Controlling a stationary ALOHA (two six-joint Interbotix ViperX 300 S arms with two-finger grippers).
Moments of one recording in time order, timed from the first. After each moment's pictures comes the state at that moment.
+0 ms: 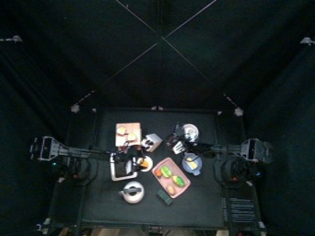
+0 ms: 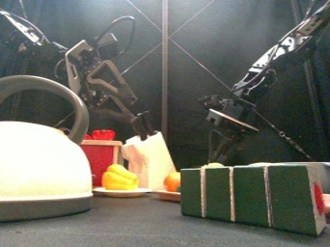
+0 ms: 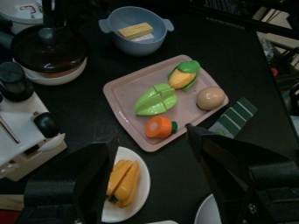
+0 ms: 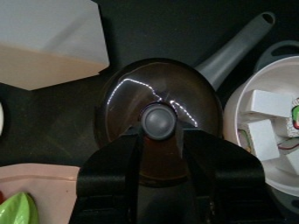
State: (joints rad) left arm 0.09 -0.25 0.94 0.34 -0.25 -0.49; right arm -0.31 -0.07 0.75 -0.85 0.39 1.35
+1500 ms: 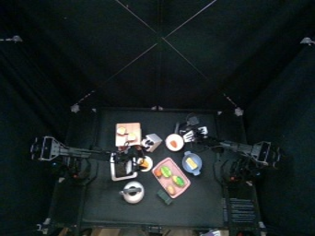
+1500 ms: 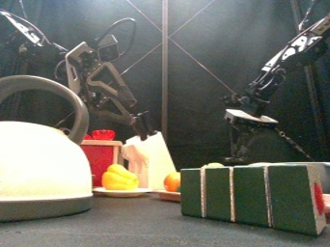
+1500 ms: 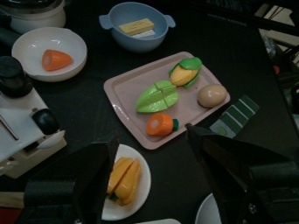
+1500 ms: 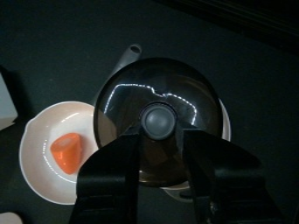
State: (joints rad) left arm 0.09 -0.24 0.94 0.34 -0.25 -0.49; right arm -0.53 -0.22 0.82 -0.88 0.52 1.35
